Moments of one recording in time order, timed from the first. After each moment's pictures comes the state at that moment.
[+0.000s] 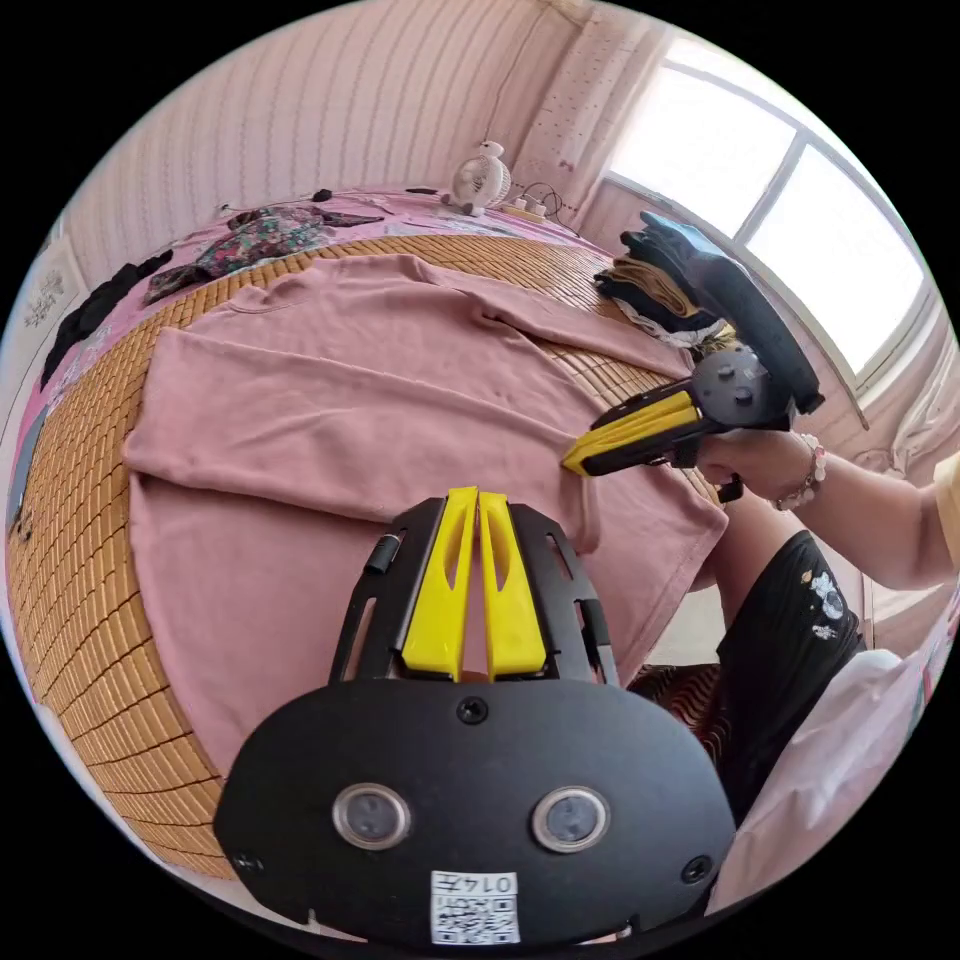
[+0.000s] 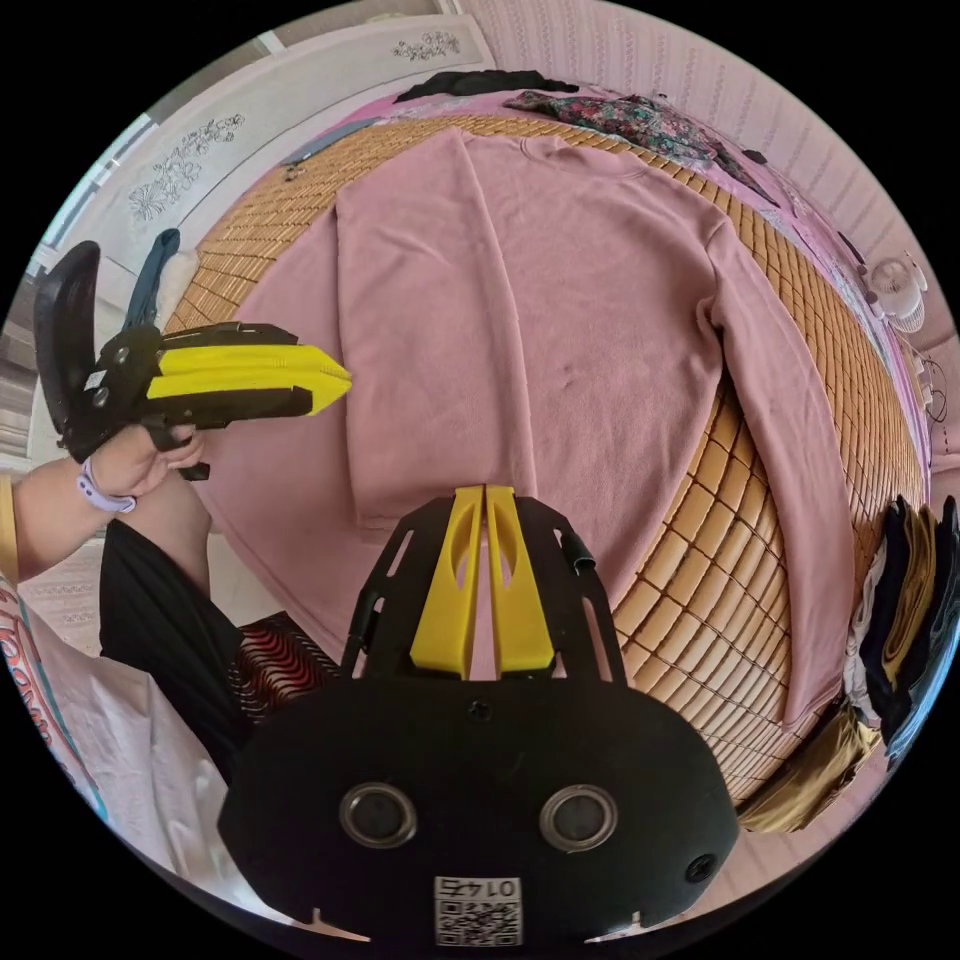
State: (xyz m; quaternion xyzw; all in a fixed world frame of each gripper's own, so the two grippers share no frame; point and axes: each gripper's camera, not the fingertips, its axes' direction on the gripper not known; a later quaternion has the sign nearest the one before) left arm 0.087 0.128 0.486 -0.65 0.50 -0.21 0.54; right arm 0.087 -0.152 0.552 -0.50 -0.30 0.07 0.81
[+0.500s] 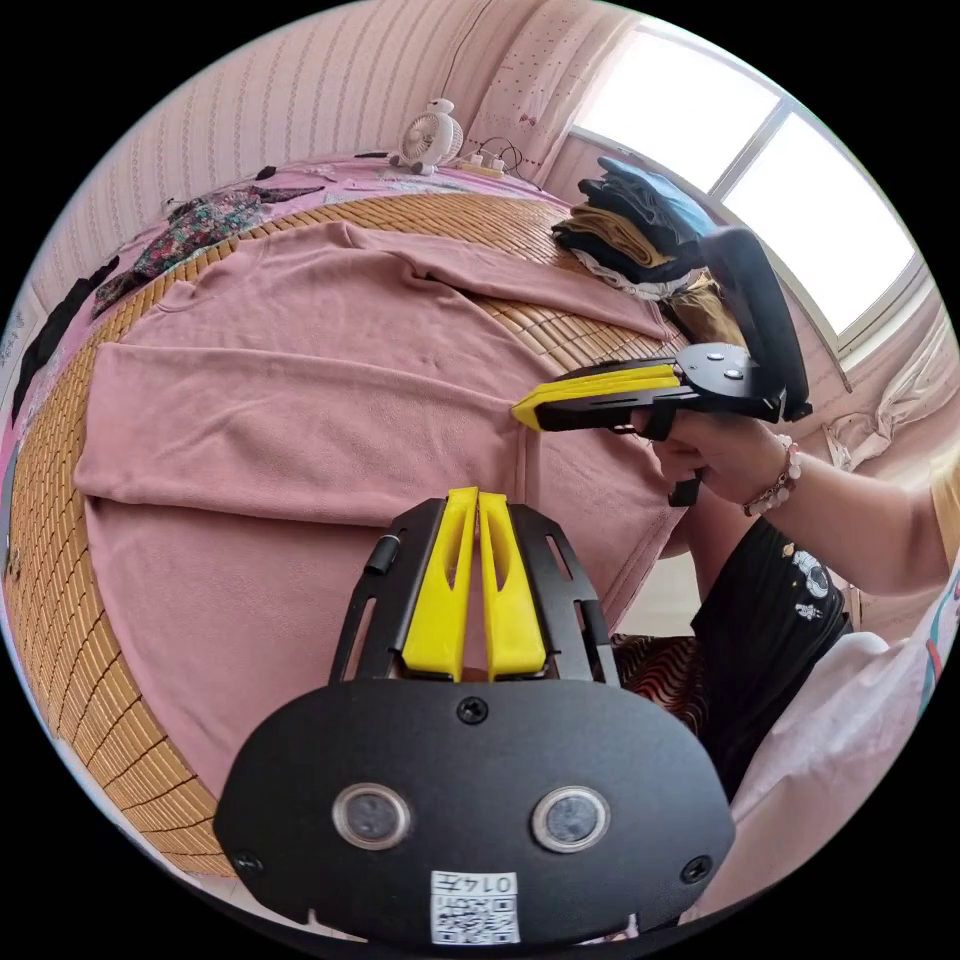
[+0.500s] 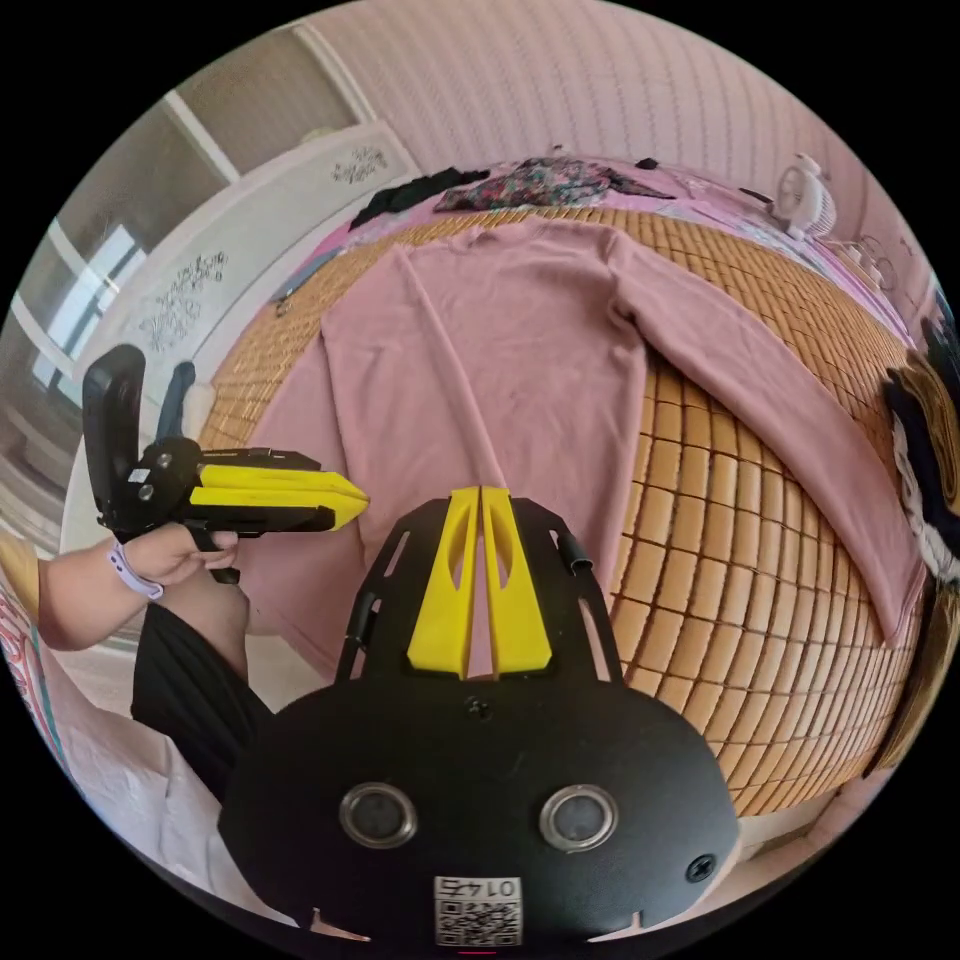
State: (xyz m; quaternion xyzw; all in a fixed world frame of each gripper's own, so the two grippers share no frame) left arm 0.106 0.100 0.464 -0.64 0.52 -0.19 0.53; right arm 0.183 -0.118 0.473 -0.35 -0.24 0.29 0.86
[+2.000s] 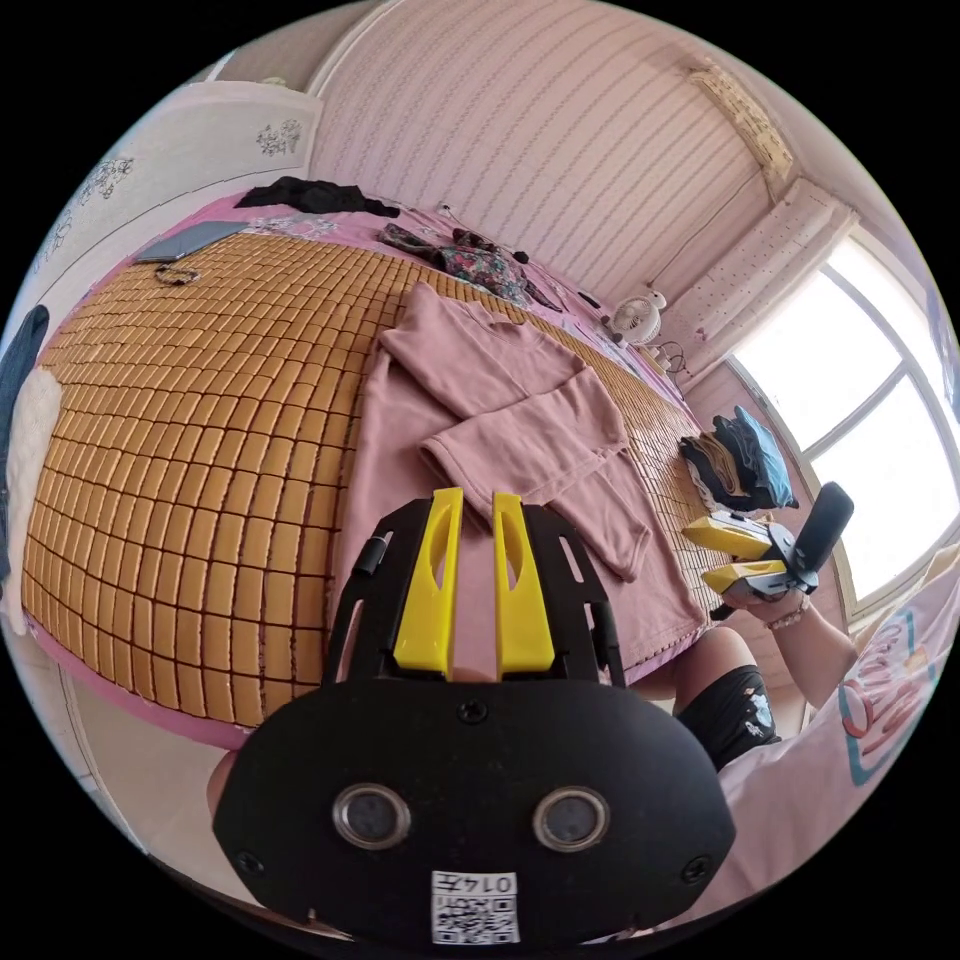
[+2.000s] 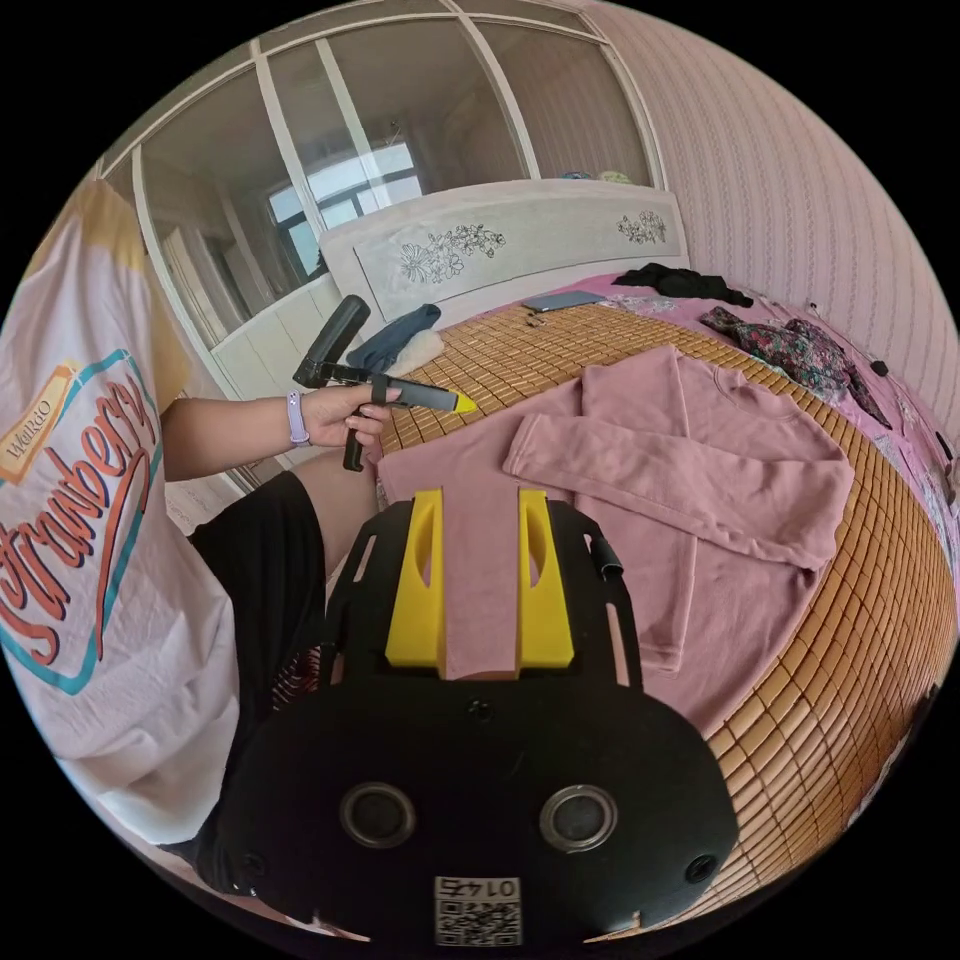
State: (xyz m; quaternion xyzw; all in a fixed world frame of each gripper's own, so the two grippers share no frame) left arm -0.158 0.166 0.441 -0.68 0.24 -0.40 0.57; right arm 0.117 -0.199 0.316 -0.19 -0.51 0.08 0.84
